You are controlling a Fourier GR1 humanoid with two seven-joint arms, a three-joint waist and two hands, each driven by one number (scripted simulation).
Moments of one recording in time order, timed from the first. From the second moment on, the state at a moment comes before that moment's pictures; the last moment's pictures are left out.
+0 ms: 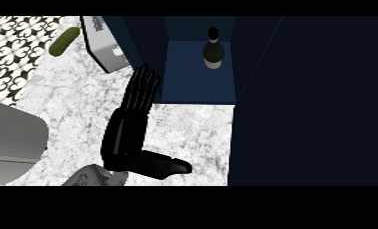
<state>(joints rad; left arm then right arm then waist) -0.27 0.34 -0.68 -1.64 0.73 0.51 -0.46 0.05 -0.06 -0.03 -2.34 -0.19 0.25 0.40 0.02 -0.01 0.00</state>
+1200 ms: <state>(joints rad) 0.40 0.69 -0.35 -2.15 0.78 0.36 -0.55 0.11 -0.10 0.41 -2.40 -0.22 0.40 0.60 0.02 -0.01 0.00</state>
